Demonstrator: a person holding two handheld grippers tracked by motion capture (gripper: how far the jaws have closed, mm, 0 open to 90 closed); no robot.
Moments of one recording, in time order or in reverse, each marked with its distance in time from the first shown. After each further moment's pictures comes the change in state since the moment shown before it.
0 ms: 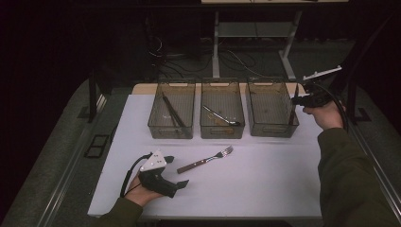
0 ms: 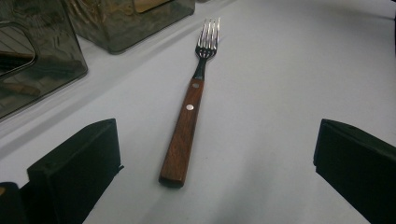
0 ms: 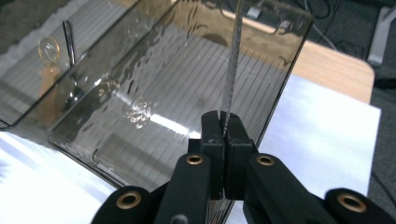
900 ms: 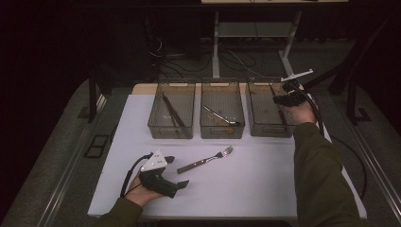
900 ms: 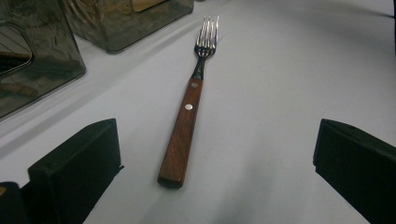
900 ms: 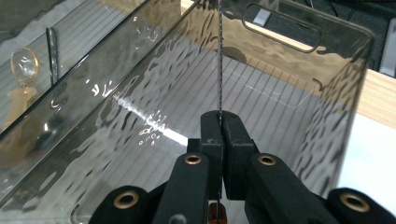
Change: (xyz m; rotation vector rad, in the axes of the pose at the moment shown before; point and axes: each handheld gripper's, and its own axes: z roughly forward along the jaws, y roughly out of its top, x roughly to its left) left arm -0.001 0.000 0.001 -0.002 -0.001 -0.007; right arm 0.018 0.015 0.068 -0.023 0.003 -0.023
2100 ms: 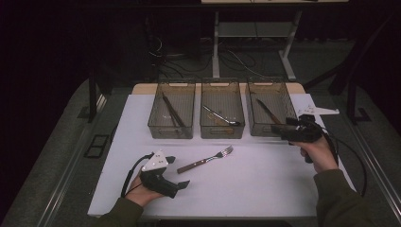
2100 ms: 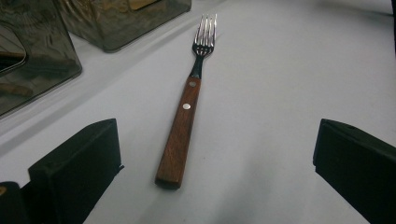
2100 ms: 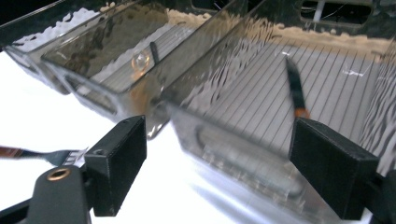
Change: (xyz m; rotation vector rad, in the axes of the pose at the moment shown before) left arm 0.000 0.001 0.002 0.013 -0.010 0.012; right arm 0.044 -0.107 -0.062 -0.249 0.178 0.079
